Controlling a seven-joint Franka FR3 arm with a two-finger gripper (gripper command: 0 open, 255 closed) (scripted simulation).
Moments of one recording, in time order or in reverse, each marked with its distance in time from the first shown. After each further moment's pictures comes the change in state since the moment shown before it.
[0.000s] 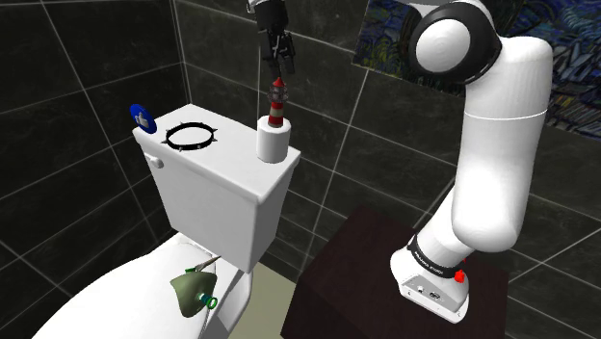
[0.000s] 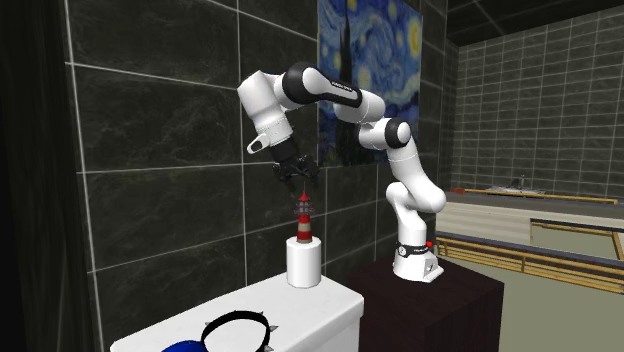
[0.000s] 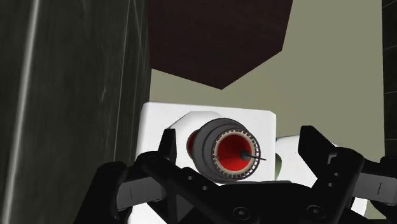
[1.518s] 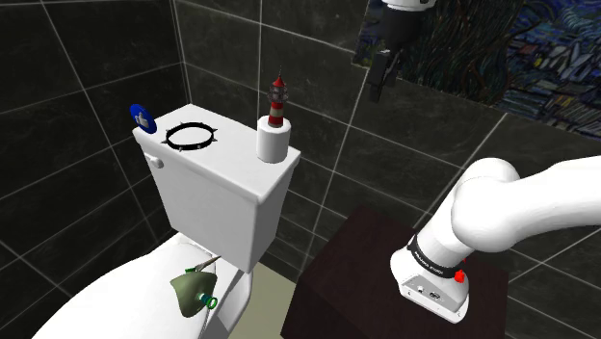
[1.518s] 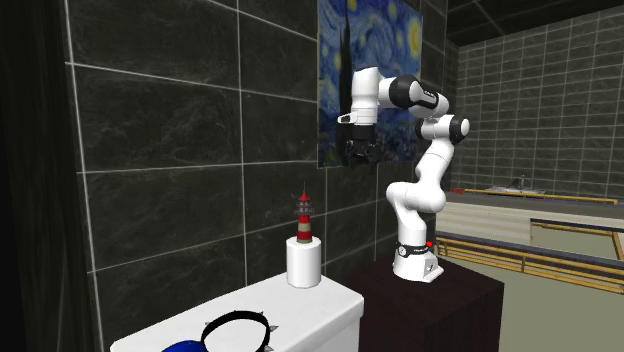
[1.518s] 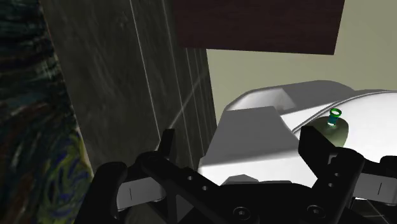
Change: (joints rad) arm -0.017 -1.193 0.044 -1.196 -0.134 0.417 0.247
